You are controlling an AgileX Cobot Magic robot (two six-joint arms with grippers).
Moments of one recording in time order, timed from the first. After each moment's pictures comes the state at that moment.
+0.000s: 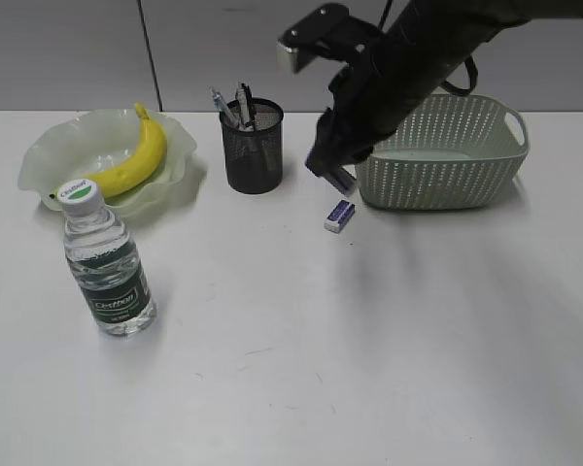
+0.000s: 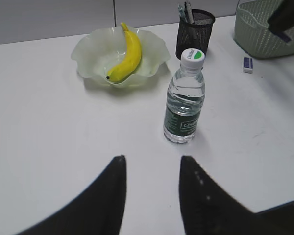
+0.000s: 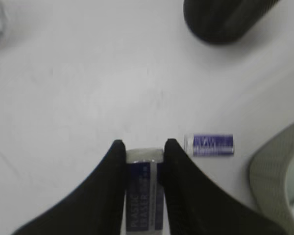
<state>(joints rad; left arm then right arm) -0.50 -0.01 -0.54 0.19 1.06 -0.23 0.51 1.96 -1.52 0.34 0.74 -0.72</state>
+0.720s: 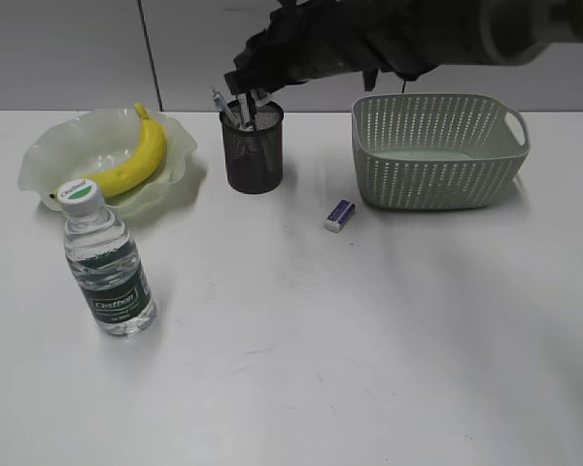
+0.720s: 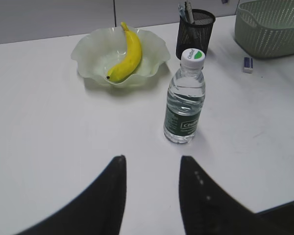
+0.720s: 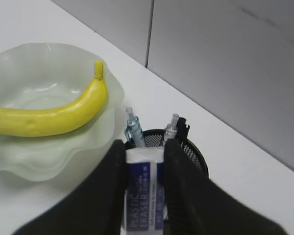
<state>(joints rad) -0.50 -0.01 -0.54 0.19 1.06 -0.23 0.57 2.13 -1.63 0.88 0.10 -1.02</state>
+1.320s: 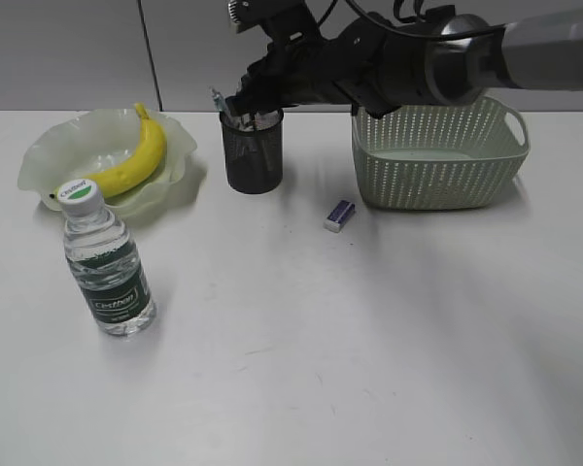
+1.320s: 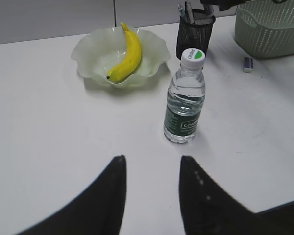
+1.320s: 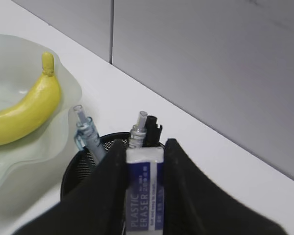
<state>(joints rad) -0.50 -0.01 -0.54 0.19 1.06 -0.23 0.58 2.28 -1.72 0.88 -0.06 -1.02</state>
